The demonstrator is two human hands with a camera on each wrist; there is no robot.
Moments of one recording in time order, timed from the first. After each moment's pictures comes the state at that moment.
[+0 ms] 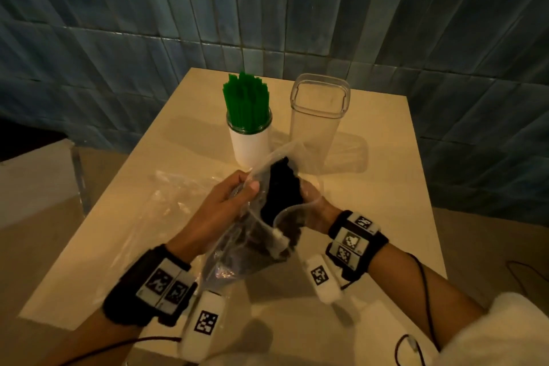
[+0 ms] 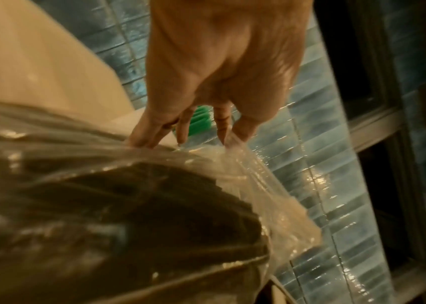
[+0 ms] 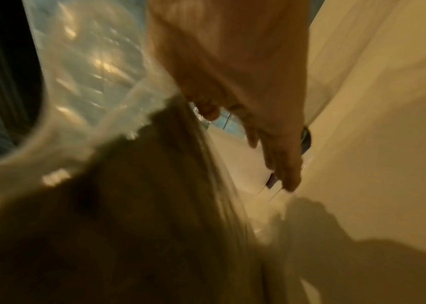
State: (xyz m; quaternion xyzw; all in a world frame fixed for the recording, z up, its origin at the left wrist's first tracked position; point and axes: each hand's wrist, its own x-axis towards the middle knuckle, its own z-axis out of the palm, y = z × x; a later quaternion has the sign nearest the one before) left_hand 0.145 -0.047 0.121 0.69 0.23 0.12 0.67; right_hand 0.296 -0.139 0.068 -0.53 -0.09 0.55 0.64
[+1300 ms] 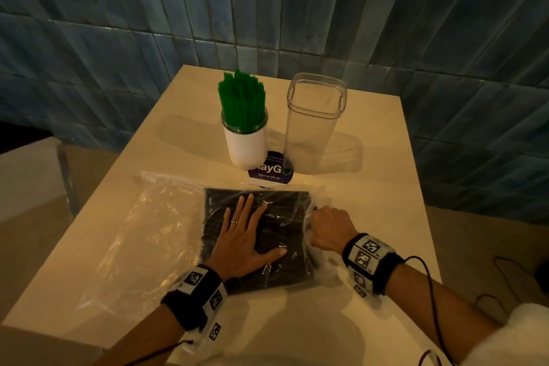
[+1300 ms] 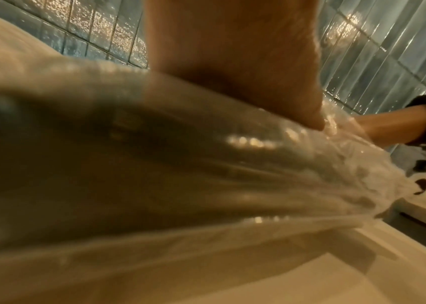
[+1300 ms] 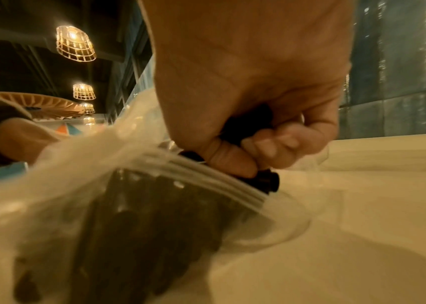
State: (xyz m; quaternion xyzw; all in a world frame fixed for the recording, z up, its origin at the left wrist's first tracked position) left_hand 0.150 -0.058 -0.016 0.96 0.21 -0.06 0.19; right_hand 0.312 -0.193 0.033 -0.86 -0.46 0.19 -0.06
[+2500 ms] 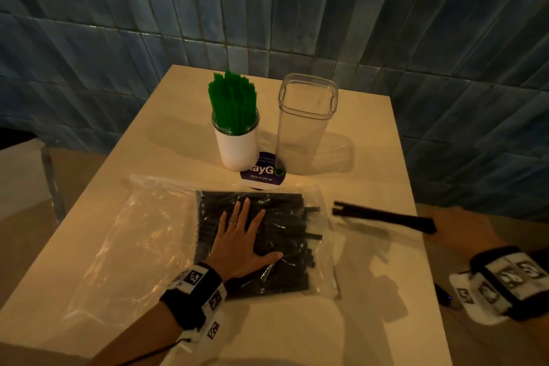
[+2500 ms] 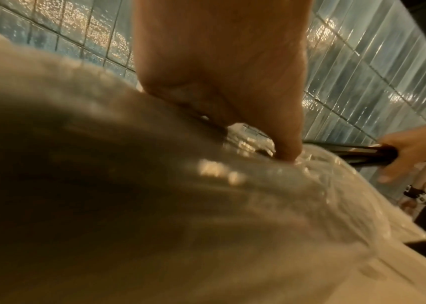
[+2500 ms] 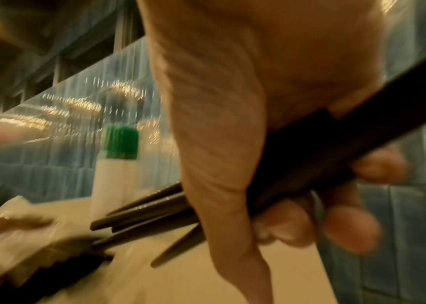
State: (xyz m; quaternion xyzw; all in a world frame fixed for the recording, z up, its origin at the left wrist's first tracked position) left_hand 0.162 -0.060 -0.016 0.96 0.20 -0.15 0.15; right_hand 0.418 -0.347 0.089 -0.93 -0.26 0.19 -0.20
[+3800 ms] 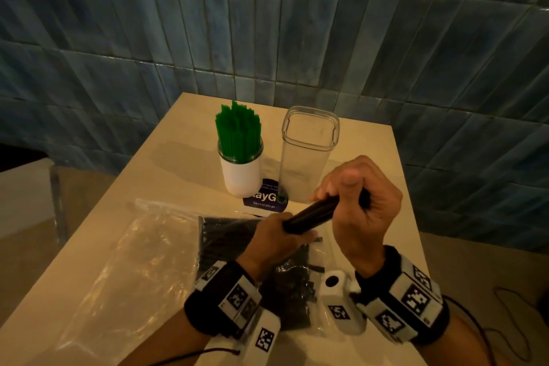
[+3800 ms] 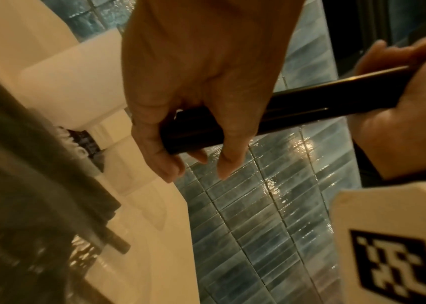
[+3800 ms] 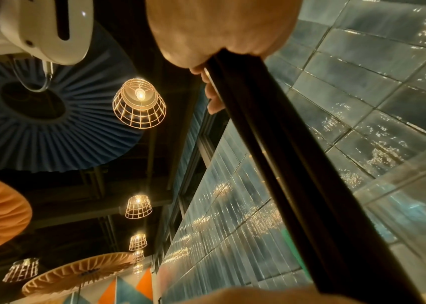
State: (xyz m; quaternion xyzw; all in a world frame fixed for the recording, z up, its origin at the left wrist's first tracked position) left_hand 0.230 -0.083 0.074 0.79 0.25 0.01 0.55; right_hand 0.289 -0.176 0.184 -0.55 -0.45 -0.15 0.69
